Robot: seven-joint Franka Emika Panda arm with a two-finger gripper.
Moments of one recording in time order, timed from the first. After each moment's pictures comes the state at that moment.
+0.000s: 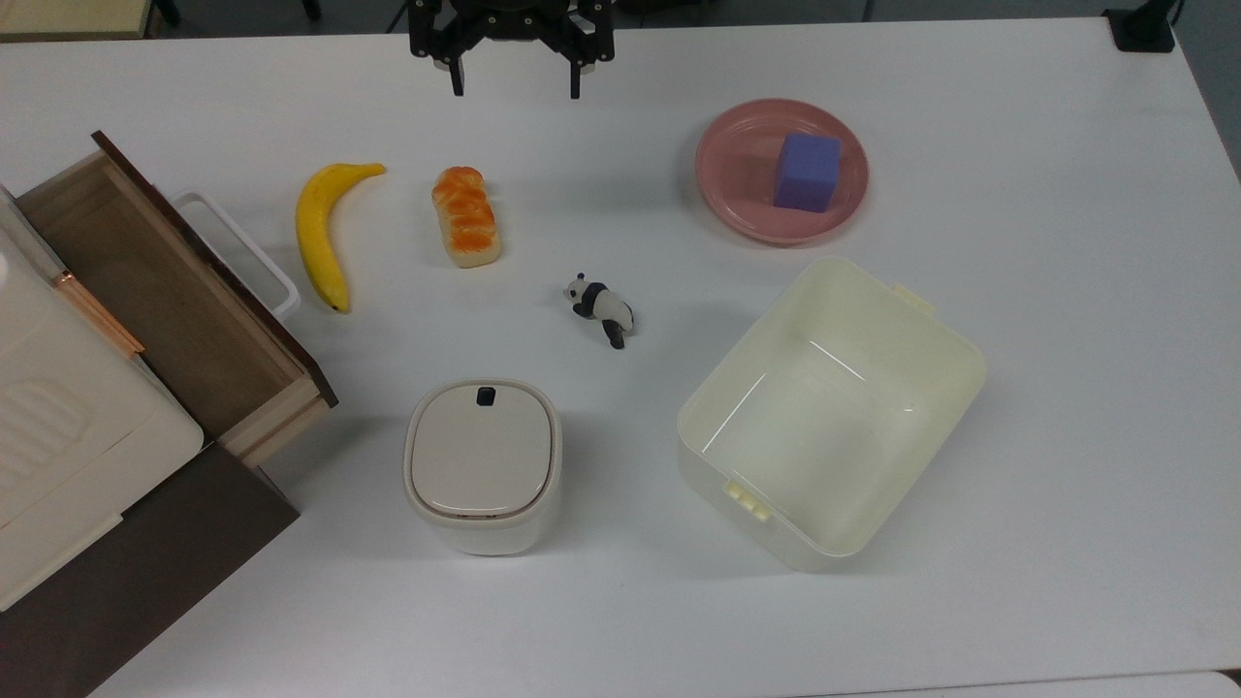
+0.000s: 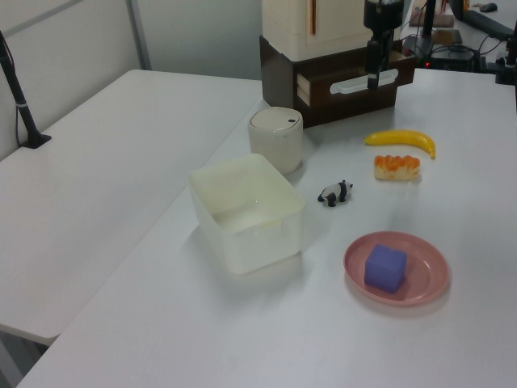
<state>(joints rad) 0.03 0.02 0.01 -1.67 -0.05 1.71 0.02</state>
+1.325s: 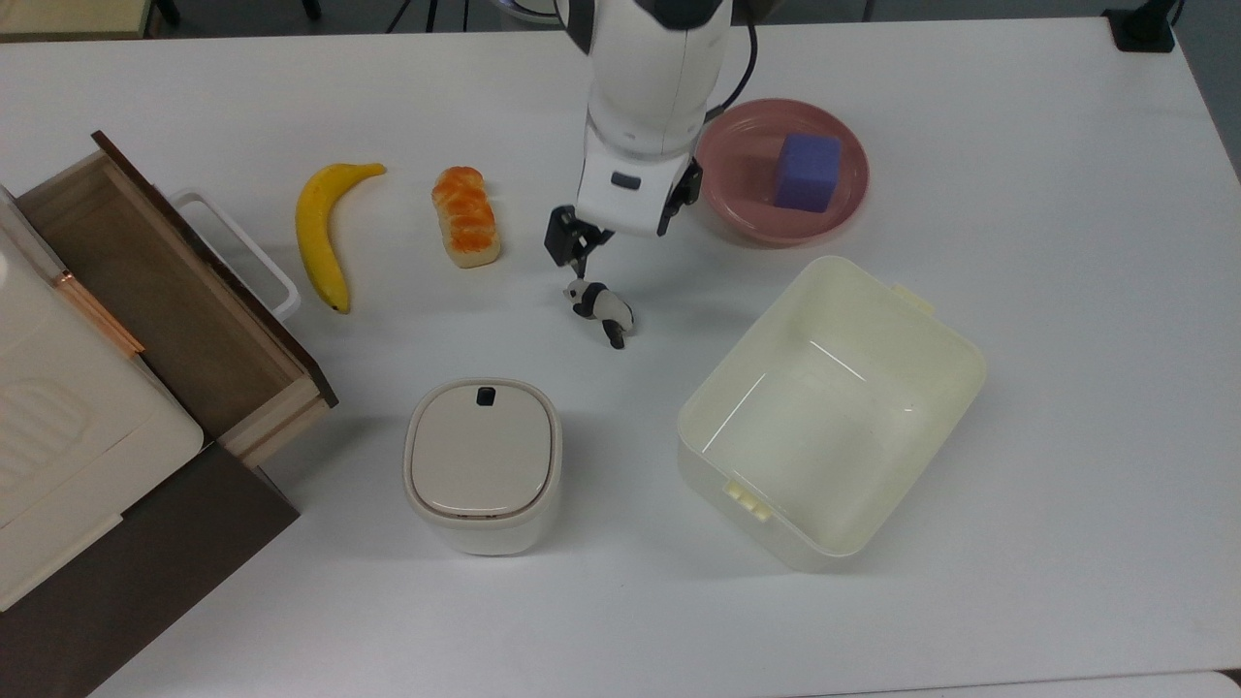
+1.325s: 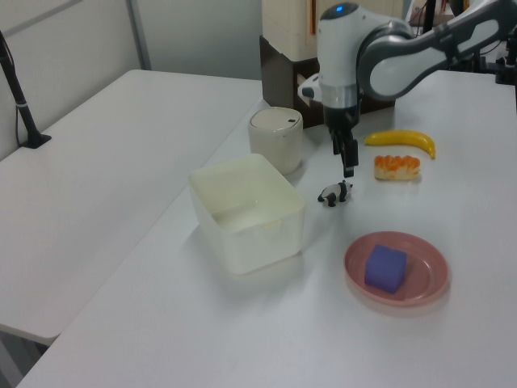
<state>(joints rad) 0.16 0.29 0.03 -1.76 -0.11 2.01 -0.33</state>
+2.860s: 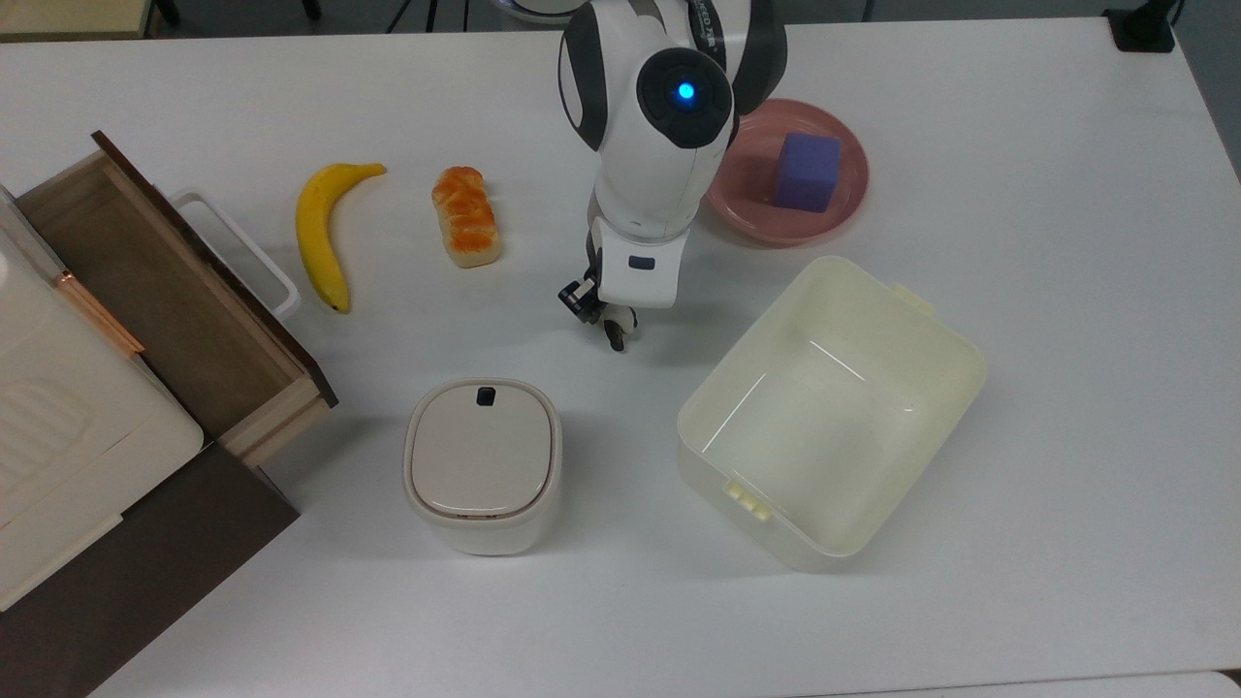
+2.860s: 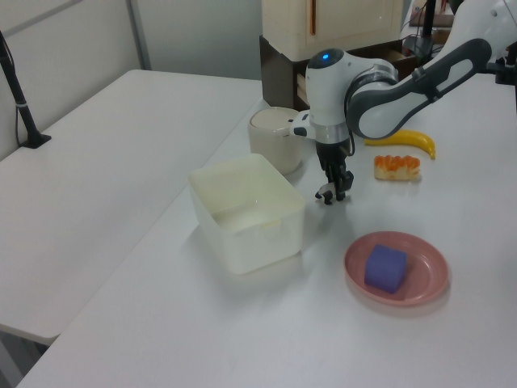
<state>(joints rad) 0.16 0.43 0.03 -1.75 -0.20 2.10 -0.47</state>
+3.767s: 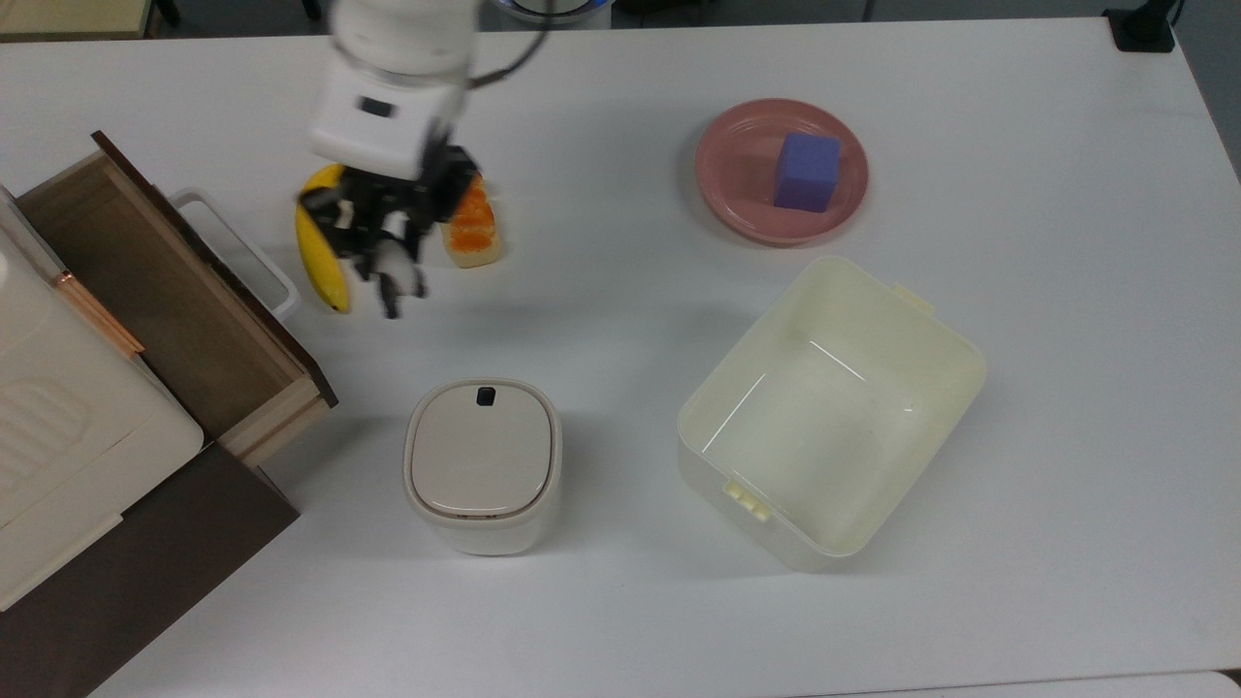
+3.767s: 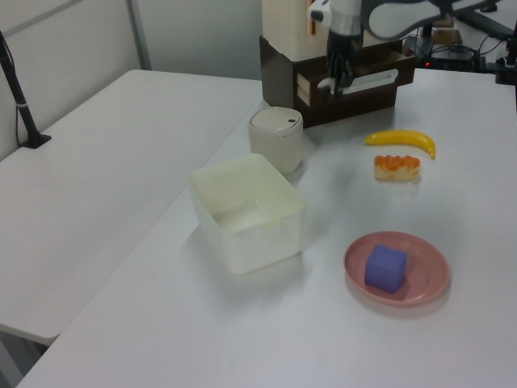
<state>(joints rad) -0.07 0.26 0.00 -1.59 -0.26 2.07 -0.62</state>
